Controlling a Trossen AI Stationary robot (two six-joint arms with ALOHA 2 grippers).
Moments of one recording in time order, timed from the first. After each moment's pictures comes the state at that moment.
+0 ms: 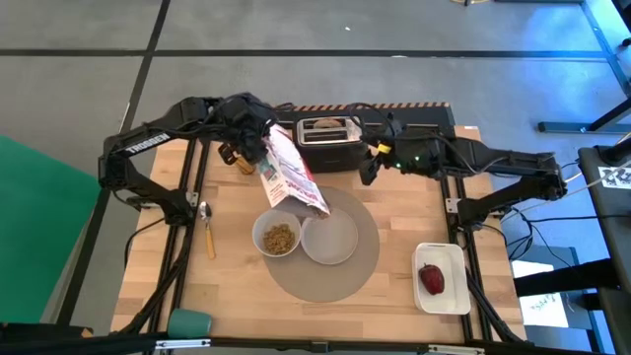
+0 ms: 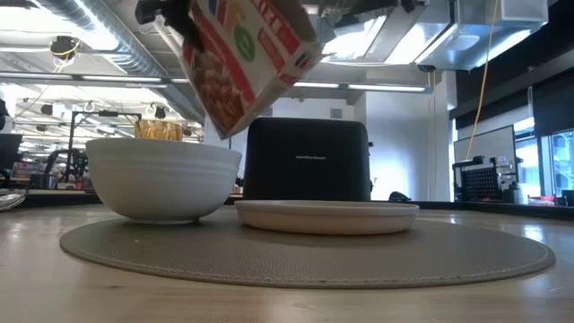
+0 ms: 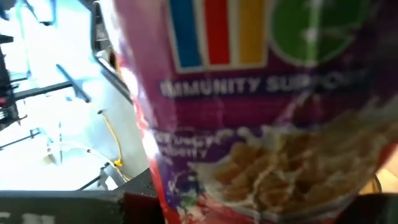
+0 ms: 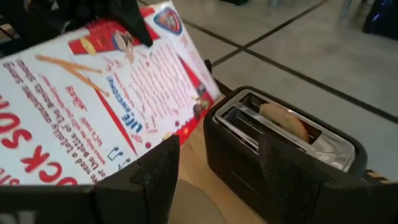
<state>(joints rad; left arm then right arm) 0.34 1.39 1.65 -1.22 -0.27 1.36 -0.03 1.29 1.43 -0.61 0.45 0.41</state>
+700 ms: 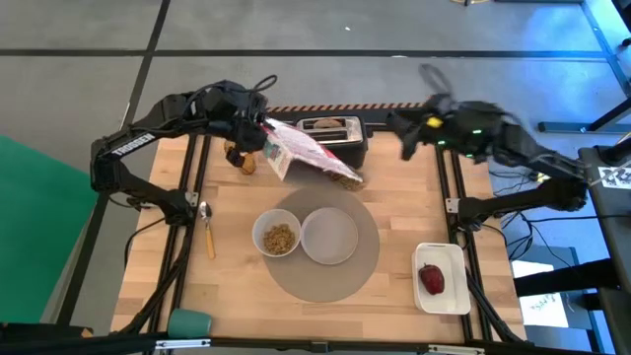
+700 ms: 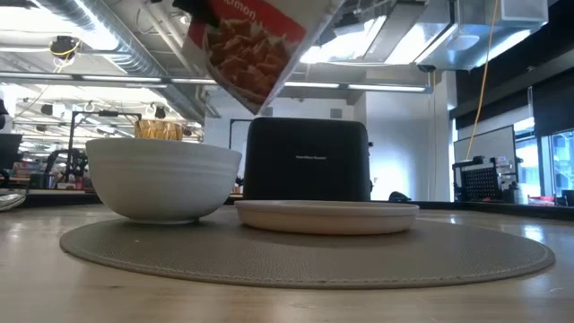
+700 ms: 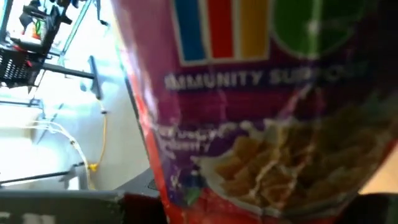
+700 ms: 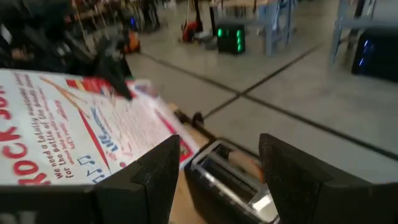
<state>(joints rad) 0.38 1.32 1.65 -1.07 -0.08 1.00 -0.18 1.05 1.43 -0.60 0.36 0.30</state>
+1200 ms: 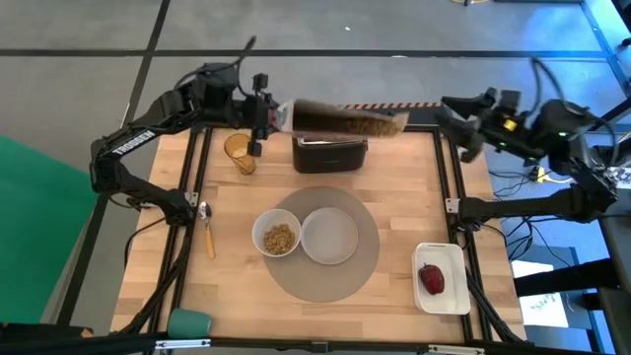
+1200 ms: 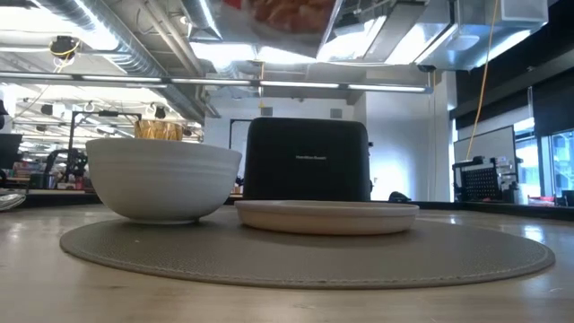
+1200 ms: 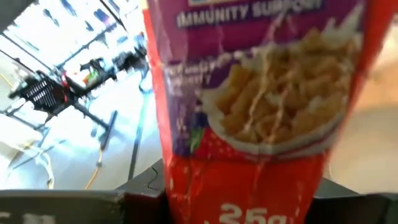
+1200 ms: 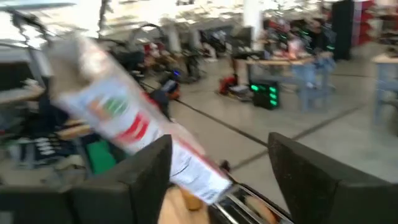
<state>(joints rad) 0.43 1.32 1.65 -0.69 0.20 0.65 -0.19 0.81 1.43 -0.57 0.21 0.17</state>
